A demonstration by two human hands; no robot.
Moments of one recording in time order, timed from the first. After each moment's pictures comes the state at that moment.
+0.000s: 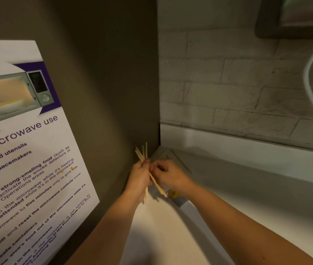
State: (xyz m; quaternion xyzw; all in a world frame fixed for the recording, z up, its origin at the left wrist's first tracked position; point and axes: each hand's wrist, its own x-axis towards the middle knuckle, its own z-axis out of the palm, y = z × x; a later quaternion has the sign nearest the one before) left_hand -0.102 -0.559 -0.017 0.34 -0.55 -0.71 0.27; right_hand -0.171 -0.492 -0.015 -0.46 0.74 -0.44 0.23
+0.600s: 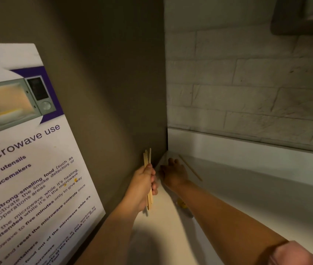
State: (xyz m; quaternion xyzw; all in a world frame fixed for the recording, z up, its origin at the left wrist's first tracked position) left_hand -0.093 -0.573 -0.012 0.35 -0.53 -0.74 0.22; right_hand -0.216 -0.551 -0.066 -0.44 0.89 -0.08 0.05
